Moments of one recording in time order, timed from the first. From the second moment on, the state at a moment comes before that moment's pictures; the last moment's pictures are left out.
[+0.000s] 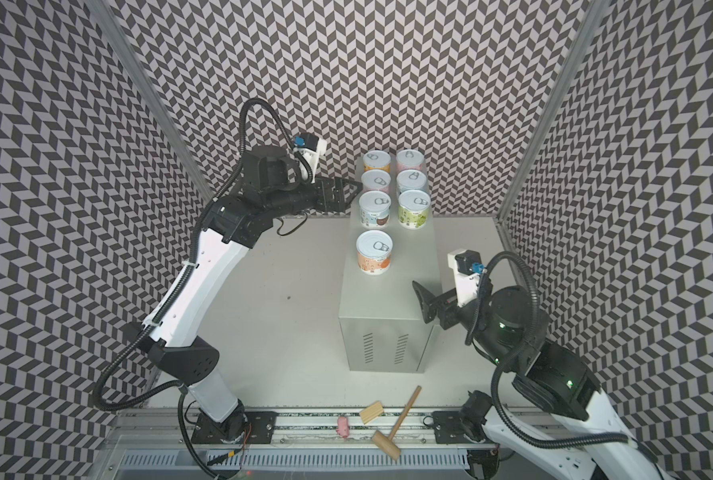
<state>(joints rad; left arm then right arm) -0.57 1.72 2.22 -0.73 0.27 -0.30 0.77 0.66 1.16 -0.69 0.30 0.09</state>
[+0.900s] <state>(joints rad) -0.57 1.47 1.68 -0.69 0.18 -0.19 0.77 0.73 1.17 -0.69 0.30 0.09</state>
